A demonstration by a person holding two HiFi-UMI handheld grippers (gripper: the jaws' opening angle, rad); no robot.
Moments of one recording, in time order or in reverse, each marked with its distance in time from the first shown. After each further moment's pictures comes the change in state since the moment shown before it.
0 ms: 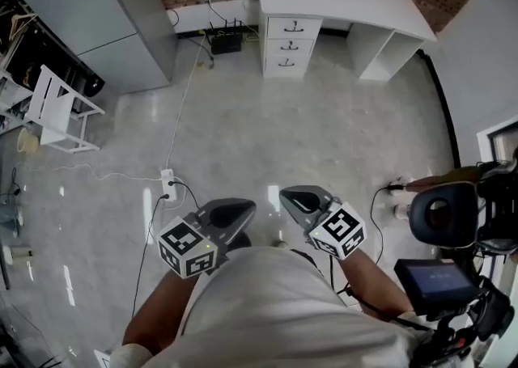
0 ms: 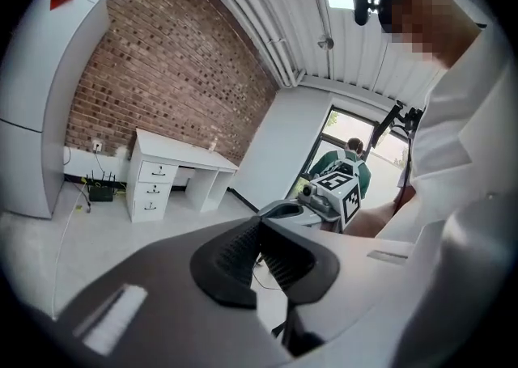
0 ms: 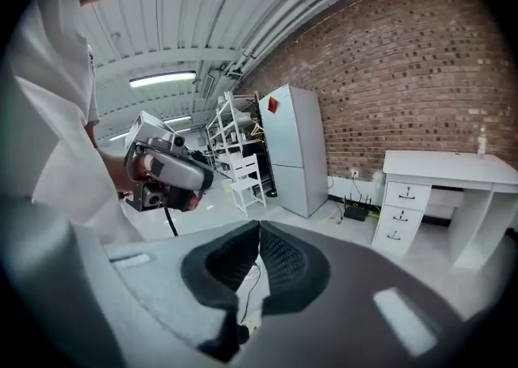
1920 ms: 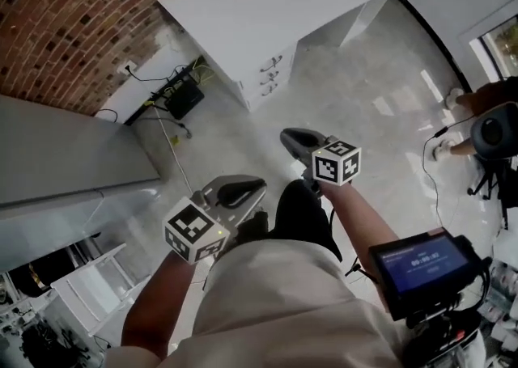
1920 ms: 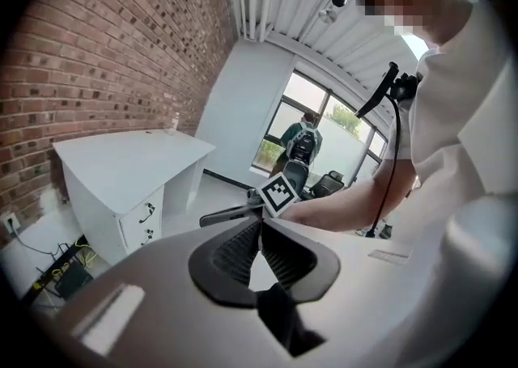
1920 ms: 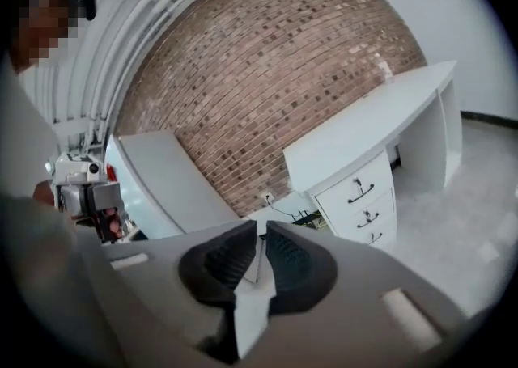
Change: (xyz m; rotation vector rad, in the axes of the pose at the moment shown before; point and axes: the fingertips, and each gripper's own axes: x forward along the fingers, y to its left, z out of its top) left arm 0.259 0.521 0.286 0.293 0.377 -0.497; right arm 0.343 -0.607 0.134 0.705 -0.317 -0.496
